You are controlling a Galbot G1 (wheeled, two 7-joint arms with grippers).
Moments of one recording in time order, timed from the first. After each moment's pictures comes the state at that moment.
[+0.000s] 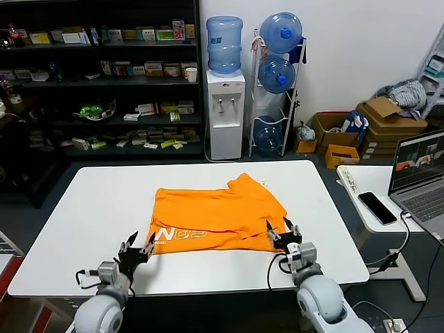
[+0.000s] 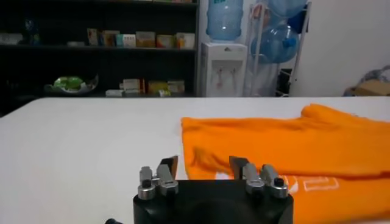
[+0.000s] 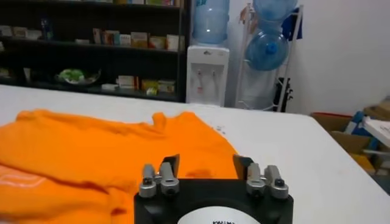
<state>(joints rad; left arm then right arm) 1.35 -1.07 -0.36 -1.74 -0.52 0.11 -0.16 -1.21 1.15 0.24 1.73 0.35 -0.25 0.16</state>
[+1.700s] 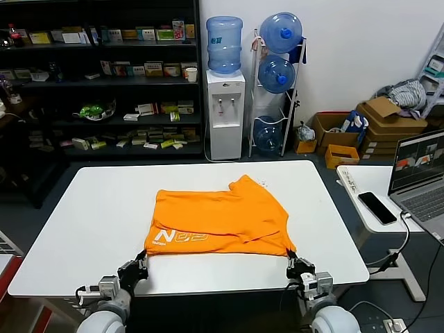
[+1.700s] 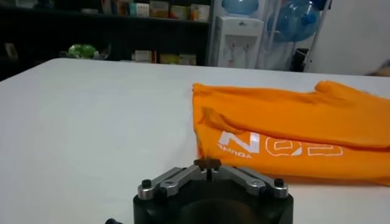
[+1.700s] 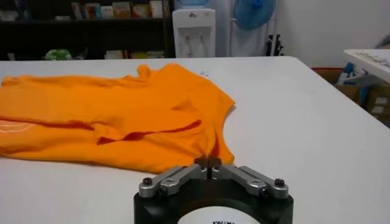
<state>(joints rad) 1.40 -1.11 -0.38 -1.77 -0.53 0.20 -0.22 -1.34 1.16 0.32 1.71 0.42 -0.23 0.12</state>
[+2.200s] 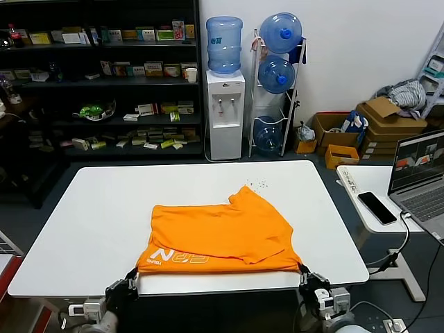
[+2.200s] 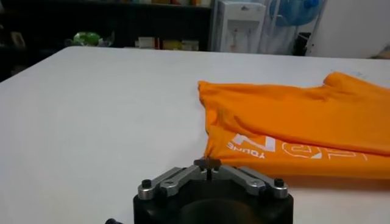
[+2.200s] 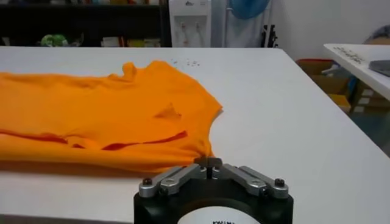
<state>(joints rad) 1.60 -1.06 -0.43 -1.93 -0.56 0.22 -0.25 -1.50 1.07 0.37 1.86 0.47 -0.27 0.16</state>
